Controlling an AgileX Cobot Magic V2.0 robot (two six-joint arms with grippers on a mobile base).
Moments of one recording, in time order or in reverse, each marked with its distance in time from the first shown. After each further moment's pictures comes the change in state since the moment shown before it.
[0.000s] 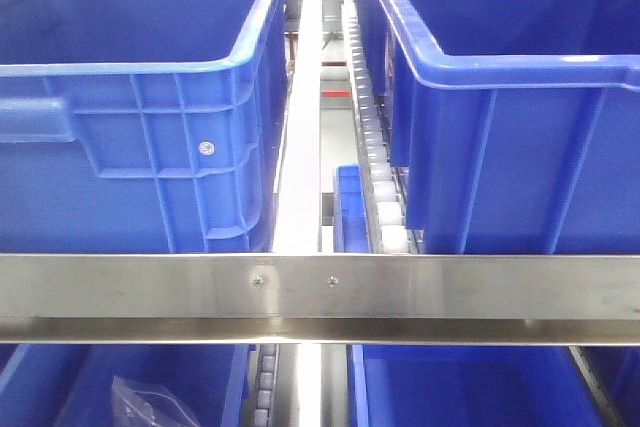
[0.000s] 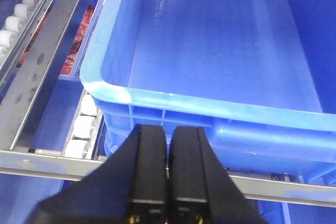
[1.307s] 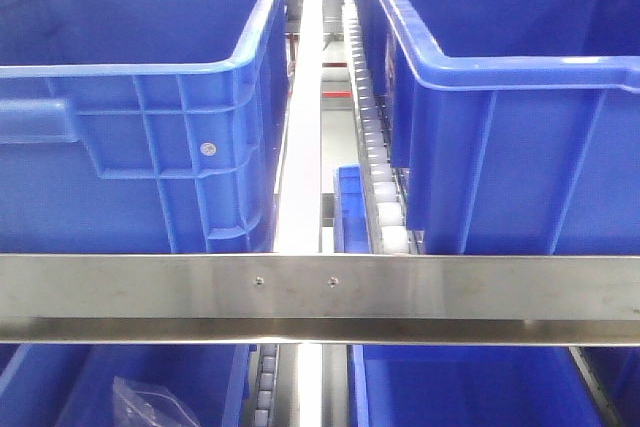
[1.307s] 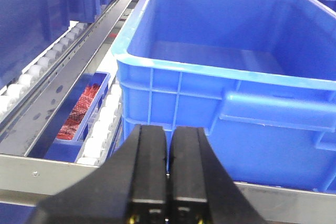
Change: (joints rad) left arm 0.033 -0.619 0.472 0.017 -0.220 0.000; right arm 0.000 0.000 0.000 0.000 0.002 0.000
